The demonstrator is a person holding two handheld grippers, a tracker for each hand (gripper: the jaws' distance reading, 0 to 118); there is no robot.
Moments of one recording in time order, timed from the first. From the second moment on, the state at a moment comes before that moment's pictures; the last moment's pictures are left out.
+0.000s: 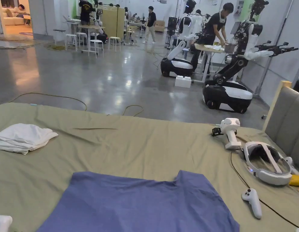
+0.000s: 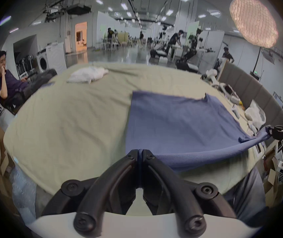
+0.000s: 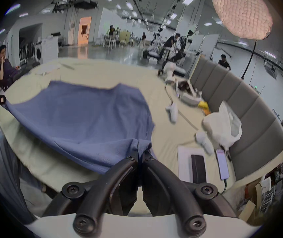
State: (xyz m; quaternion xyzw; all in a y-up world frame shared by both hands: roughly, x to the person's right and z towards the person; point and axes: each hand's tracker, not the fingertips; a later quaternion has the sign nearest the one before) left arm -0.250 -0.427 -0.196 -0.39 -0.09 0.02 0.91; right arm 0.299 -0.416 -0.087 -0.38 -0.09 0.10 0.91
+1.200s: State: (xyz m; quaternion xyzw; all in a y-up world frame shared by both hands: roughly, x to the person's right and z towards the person) left arm -0.173 -0.358 -0.238 -0.18 -0.08 0.00 0.98; right arm 0.227 -0.358 -0.167 -0.09 -0.09 -0.01 0.99
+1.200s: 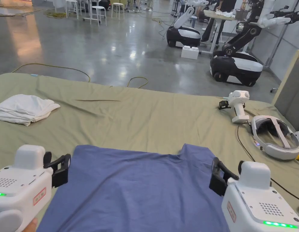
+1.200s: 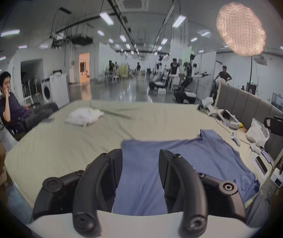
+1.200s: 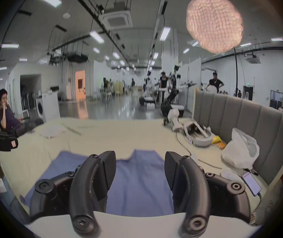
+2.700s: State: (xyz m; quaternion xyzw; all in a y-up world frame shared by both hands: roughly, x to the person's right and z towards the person) left arm -0.250 -0.514 -0.221 -0.59 0.01 0.05 0.81; right arm 0.213 -0.412 -0.182 -0.17 -0.09 0.02 0.98
